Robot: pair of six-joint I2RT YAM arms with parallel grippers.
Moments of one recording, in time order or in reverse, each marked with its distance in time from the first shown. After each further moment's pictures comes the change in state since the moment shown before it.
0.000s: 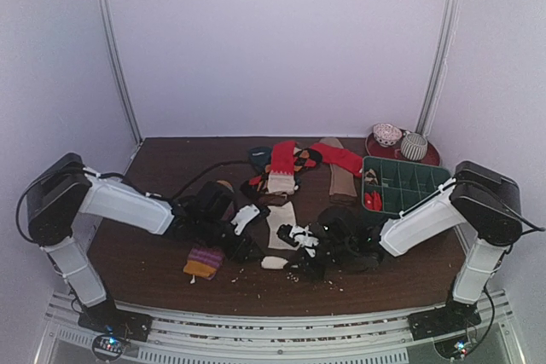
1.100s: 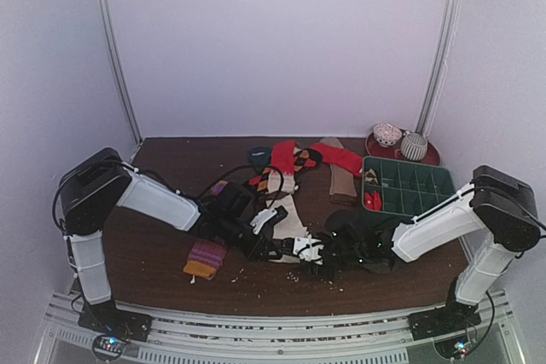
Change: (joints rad) left arm -0.005 0.228 0.151 0.045 0.198 -0.097; right arm 0.042 -0.119 -0.070 0.015 0.222 -0.434
